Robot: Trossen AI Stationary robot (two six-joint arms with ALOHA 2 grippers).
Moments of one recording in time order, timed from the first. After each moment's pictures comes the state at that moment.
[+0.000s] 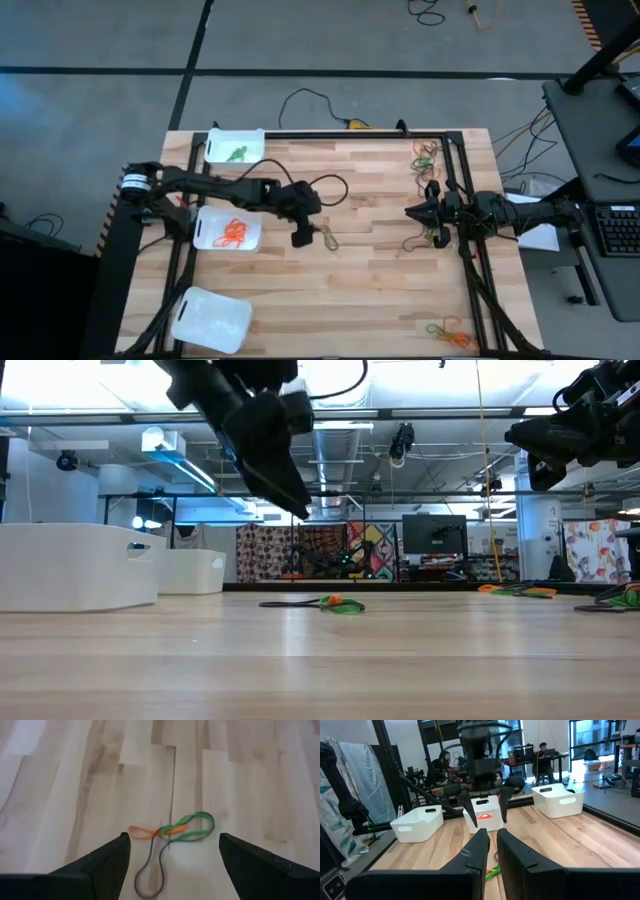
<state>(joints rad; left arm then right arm) 0.03 1.62 1.07 -0.31 0.01 -0.08 0.06 0.07 0.01 0.11 0.05 0.16</state>
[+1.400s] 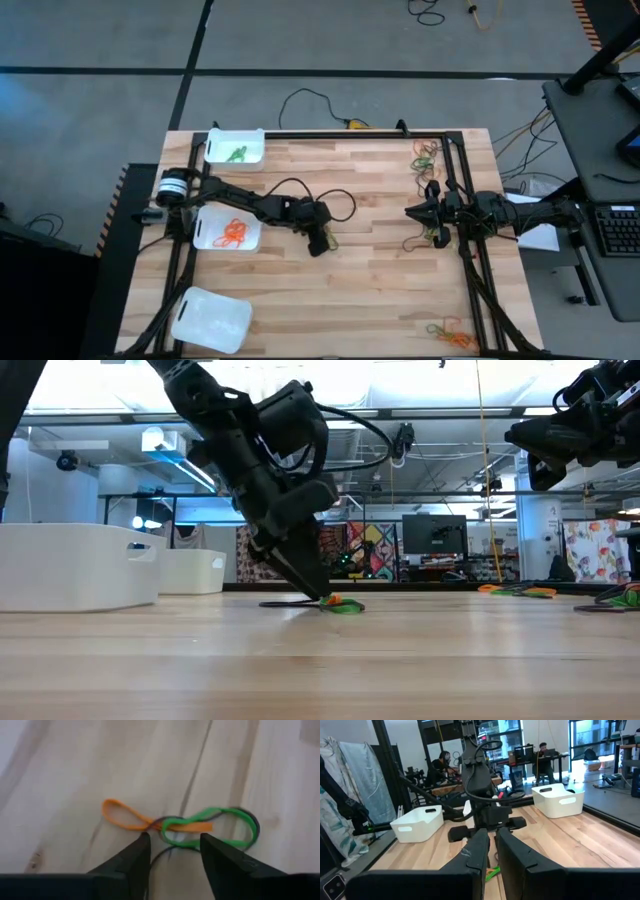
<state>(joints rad) -0.01 1.90 1.07 -0.12 -0.06 -0.37 0.06 0.07 0.01 0.11 0.05 0.16</state>
